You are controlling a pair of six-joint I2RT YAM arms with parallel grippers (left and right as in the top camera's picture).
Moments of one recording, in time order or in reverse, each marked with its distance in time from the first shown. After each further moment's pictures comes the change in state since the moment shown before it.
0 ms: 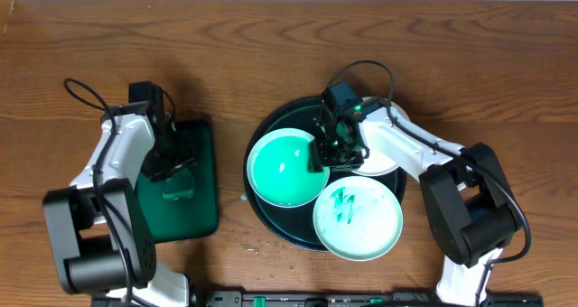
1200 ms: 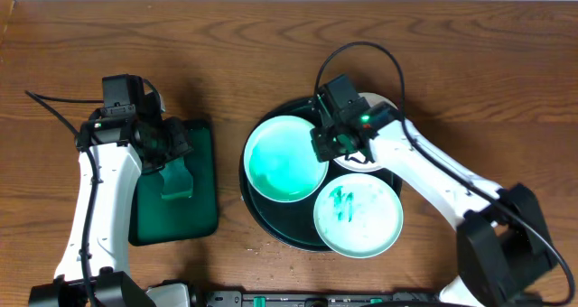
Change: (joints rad) left arm -0.001 -0.309 0.011 -0.015 0.105 -0.008; right arm 0.072 -0.227 -0.025 0.072 0.274 -0.087
